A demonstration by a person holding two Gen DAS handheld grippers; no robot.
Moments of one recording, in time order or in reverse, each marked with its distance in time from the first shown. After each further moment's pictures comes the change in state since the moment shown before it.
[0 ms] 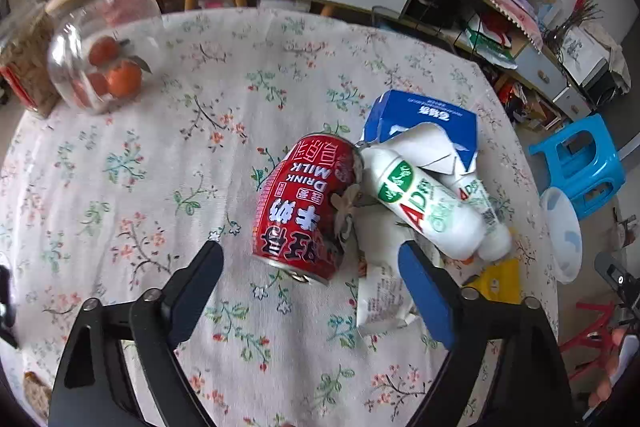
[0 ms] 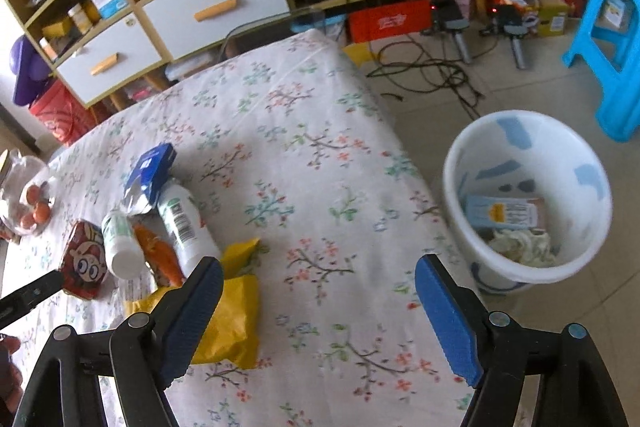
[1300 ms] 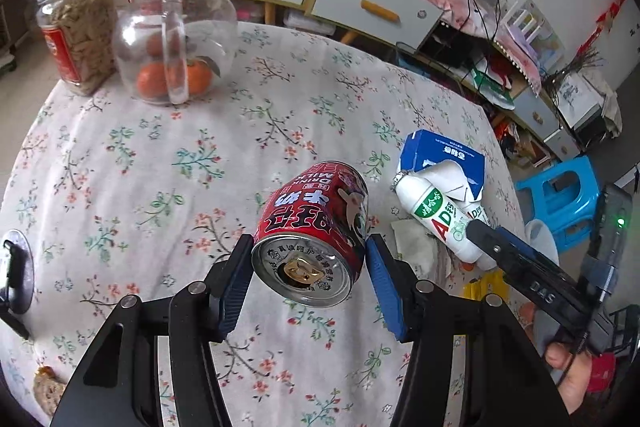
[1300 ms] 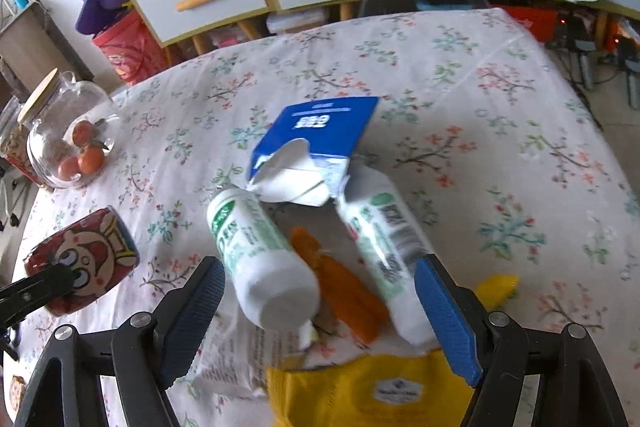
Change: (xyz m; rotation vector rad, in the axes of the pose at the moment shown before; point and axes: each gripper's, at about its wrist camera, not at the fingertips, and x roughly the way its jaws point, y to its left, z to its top) left arm -0.054 0.070 -0.009 -0.109 -0.077 -0.055; right arm 0.098 0.143 -0.004 -0.193 0.044 0.161
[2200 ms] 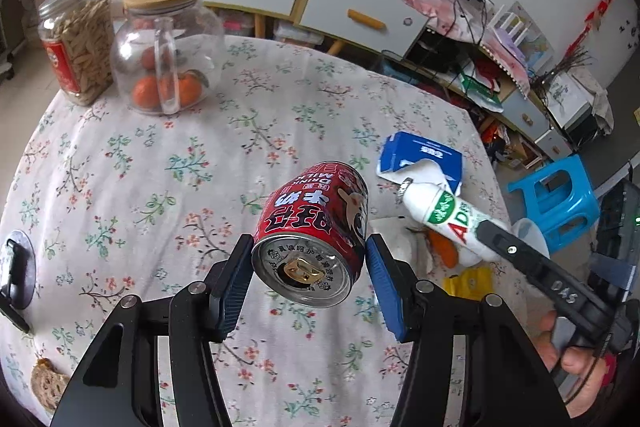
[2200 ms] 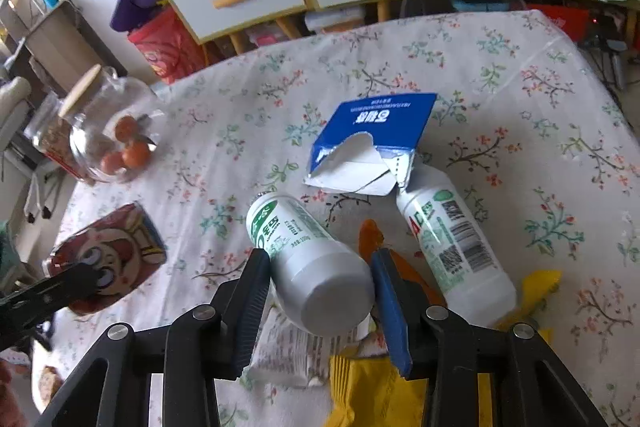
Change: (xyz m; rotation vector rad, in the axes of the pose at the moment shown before) left arm -0.017 -0.020 -0.009 0.026 -0.039 -0.024; right arm -0.024 0.010 -0.001 0.004 0.001 0.115
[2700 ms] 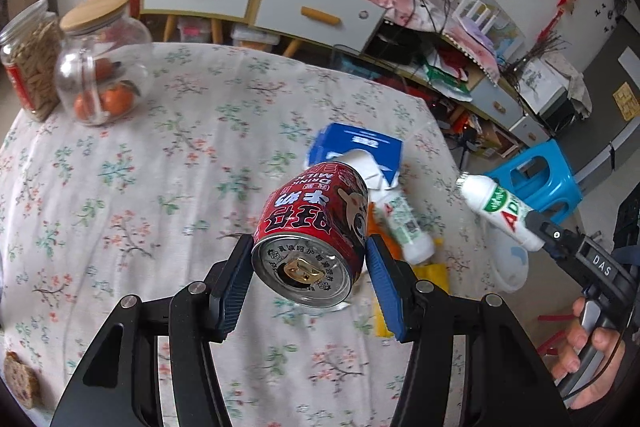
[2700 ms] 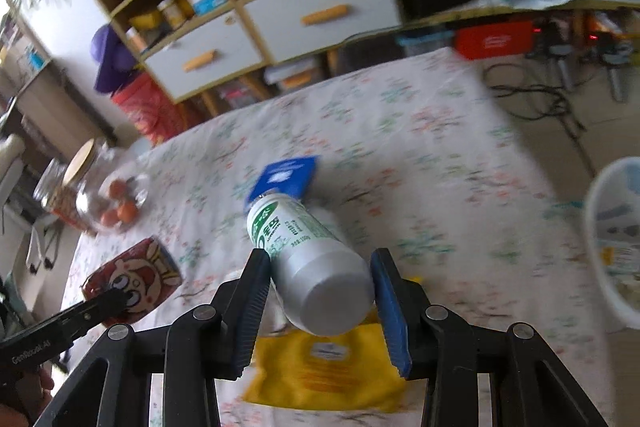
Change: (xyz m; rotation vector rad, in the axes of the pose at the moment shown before) left arm 0.008 -0.065 -0.007 0.057 0.000 -0.085; right arm -0.093 -0.078 0.004 0.127 -0.125 -0.059
